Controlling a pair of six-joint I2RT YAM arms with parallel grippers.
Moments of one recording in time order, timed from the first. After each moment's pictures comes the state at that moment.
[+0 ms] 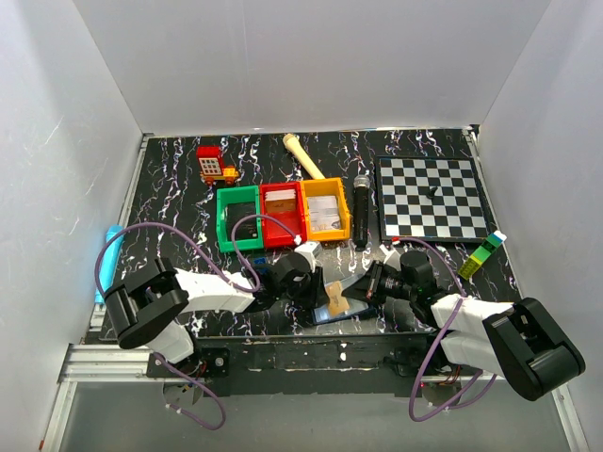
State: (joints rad) left arm -1.05 1.51 0.60 0.21 0.04 -0.75; right arm 0.48 1.15 0.10 0.51 -0.62 1.00
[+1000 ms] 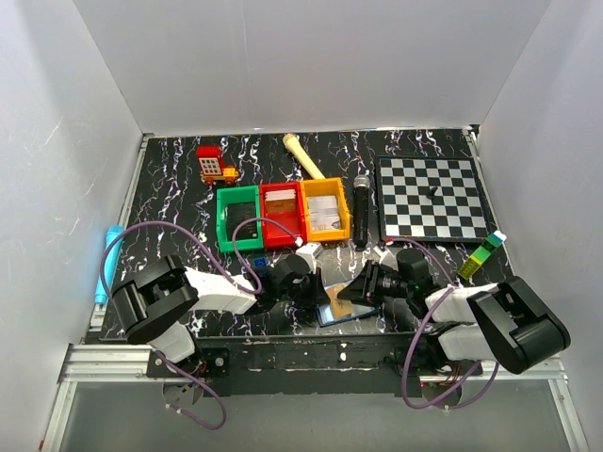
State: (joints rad) left arm -1.05 1.57 0.57 0.35 0.08 -0.76; right arm 0.48 1.29 0.12 0.60 -0.72 1.02
